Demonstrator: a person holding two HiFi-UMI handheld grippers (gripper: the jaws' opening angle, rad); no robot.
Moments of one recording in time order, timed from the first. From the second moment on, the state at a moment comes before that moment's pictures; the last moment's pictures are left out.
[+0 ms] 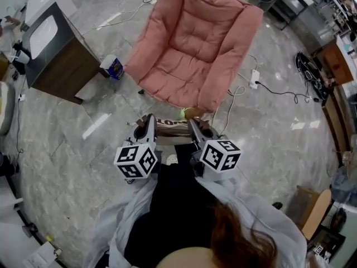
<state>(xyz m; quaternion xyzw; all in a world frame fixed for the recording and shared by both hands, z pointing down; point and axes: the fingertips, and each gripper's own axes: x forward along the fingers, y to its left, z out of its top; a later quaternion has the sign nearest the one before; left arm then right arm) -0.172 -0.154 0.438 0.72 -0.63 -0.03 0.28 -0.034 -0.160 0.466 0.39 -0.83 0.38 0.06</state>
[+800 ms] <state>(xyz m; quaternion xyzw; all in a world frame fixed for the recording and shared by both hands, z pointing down) -0.189 -0.341 0.411 0.71 -0.65 -0.04 0.26 -0.063 -0.375 0.443 0.33 -0.86 0.38 0.06</state>
